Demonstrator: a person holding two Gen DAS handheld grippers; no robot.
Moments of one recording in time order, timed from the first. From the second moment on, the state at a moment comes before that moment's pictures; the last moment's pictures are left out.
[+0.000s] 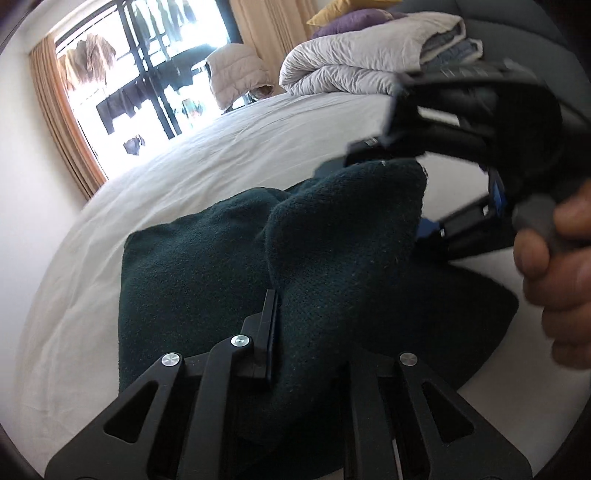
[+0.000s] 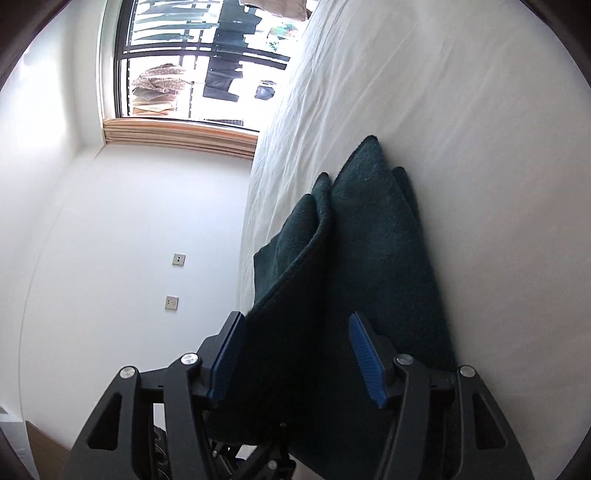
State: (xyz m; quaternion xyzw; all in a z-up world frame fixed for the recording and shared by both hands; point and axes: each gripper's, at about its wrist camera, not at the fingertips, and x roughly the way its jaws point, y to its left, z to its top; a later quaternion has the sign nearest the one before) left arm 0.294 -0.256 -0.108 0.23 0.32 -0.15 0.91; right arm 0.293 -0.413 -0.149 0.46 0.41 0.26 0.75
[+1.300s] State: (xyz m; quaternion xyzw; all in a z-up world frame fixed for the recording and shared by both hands) left arm 0.209 -0.270 -0.148 0.42 0.19 -0.21 0.86; right arm 0.316 -0.419 -0.124 0.27 0.44 0.19 0.83
